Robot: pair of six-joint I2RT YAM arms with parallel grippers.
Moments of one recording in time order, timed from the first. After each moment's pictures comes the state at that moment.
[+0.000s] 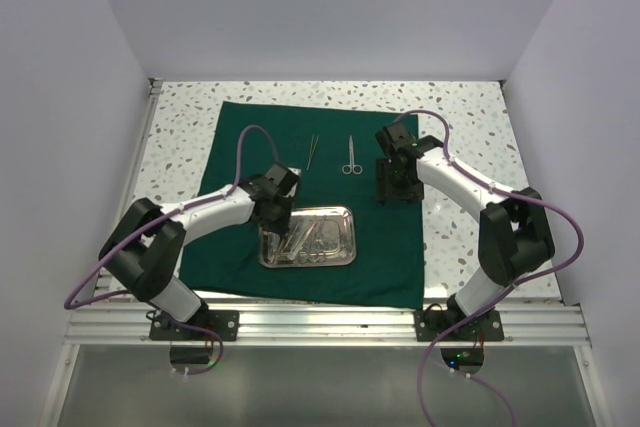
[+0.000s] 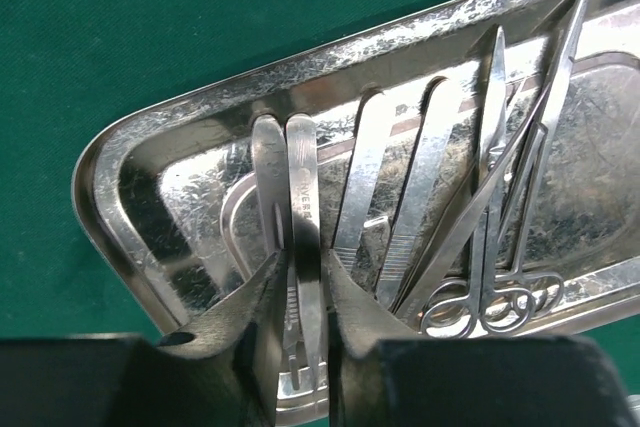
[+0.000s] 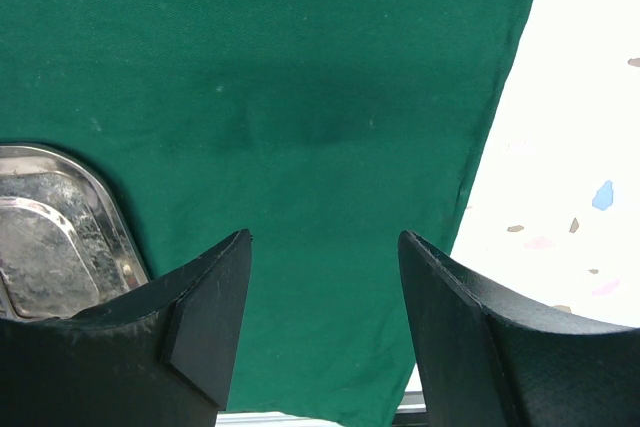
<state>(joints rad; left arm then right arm) -0.66 1.57 0.89 -0.51 -0.04 -0.44 0.45 1.65 1.22 -0.86 0.19 0.45</state>
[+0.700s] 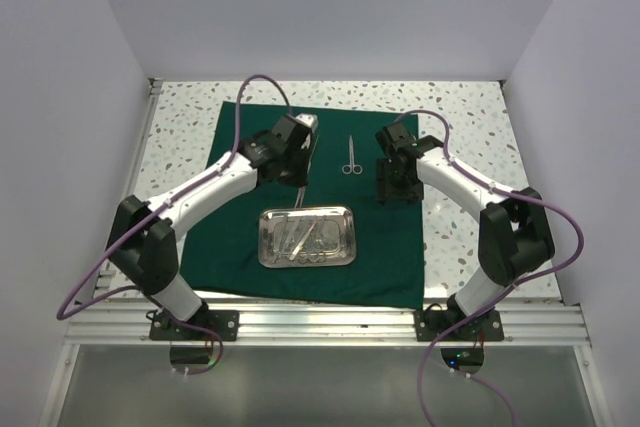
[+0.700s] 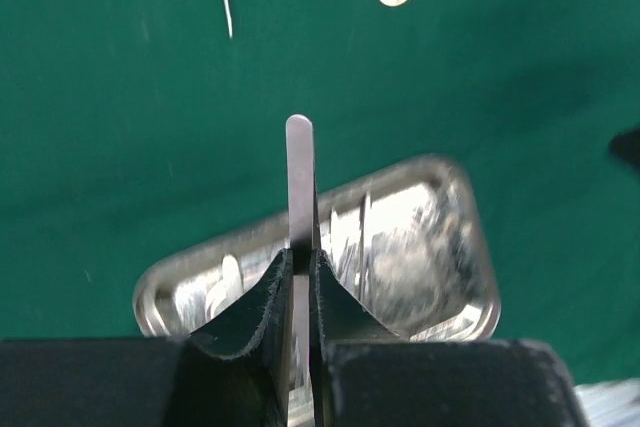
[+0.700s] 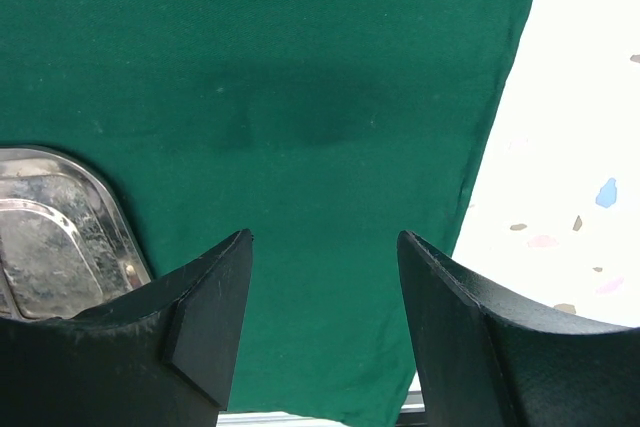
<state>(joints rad) -0.66 1.60 1.27 -0.64 -0.07 -0.41 0.45 1.65 1.22 -0.86 0.19 0.47</state>
